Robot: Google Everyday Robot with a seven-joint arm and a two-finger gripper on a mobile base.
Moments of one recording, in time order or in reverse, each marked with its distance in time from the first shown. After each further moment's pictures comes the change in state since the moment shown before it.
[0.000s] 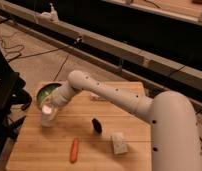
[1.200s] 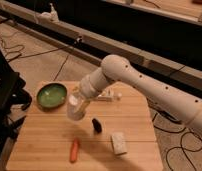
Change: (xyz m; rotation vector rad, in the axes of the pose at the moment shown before) arm -0.020 0.060 -0.184 0.103 0.132 0.267
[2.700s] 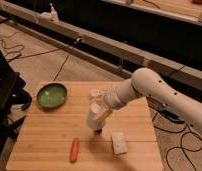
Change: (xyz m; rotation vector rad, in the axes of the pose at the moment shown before) arm 0.061 0.054 -0.040 0.081 -0.004 0.230
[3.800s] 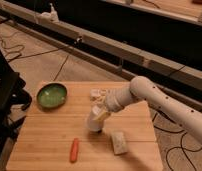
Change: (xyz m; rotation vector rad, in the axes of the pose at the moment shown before) arm 0.051 -0.014 0.045 -0.032 -0.049 0.097
